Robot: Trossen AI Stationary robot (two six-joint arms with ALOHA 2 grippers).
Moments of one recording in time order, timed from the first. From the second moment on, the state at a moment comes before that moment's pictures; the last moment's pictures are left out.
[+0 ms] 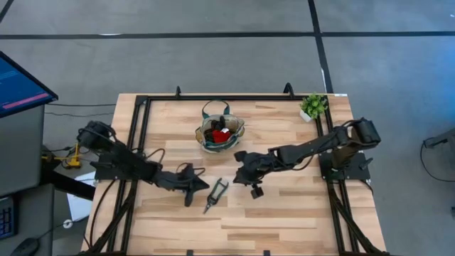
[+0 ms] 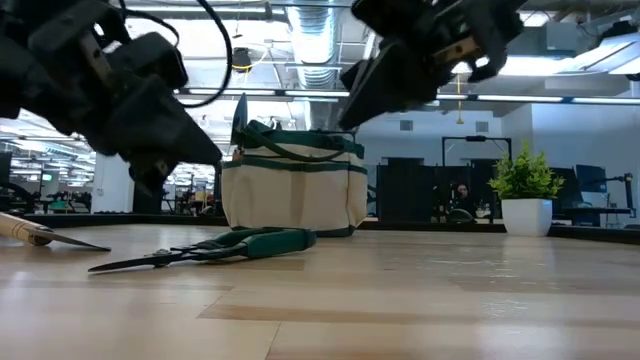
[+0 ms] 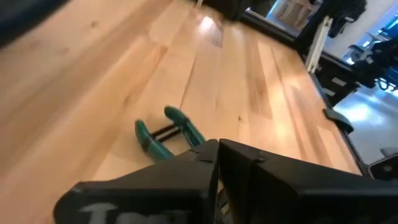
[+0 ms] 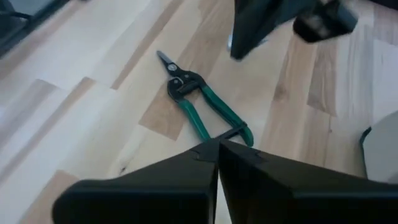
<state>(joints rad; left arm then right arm) -0.46 1.60 0.32 0.90 -0.40 -0.60 0.20 1.67 1.01 -0.06 -0.08 -0.23</state>
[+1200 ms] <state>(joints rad) -0.26 1.84 0.67 0.54 -0.03 -0.77 0.27 1.54 1.01 -0.23 0.14 -0.21</state>
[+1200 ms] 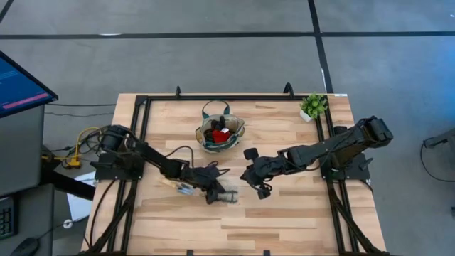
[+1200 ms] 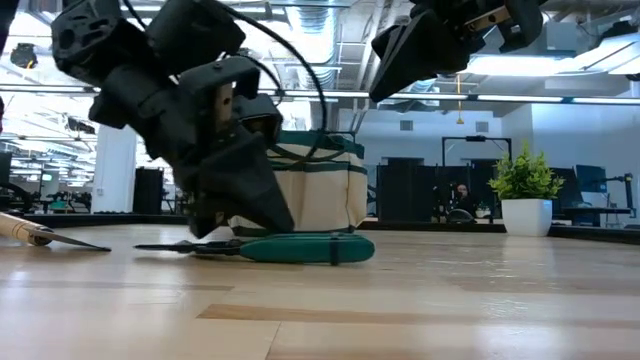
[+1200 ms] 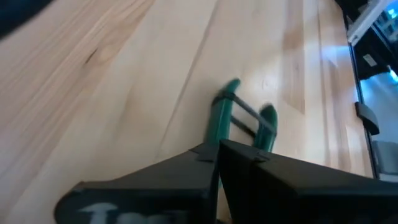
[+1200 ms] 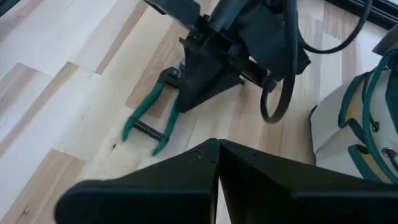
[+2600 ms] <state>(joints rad) -0.49 1.03 0.45 0.32 -0.51 -0.21 0.23 1.89 1.01 0.14 0.02 -0.01</state>
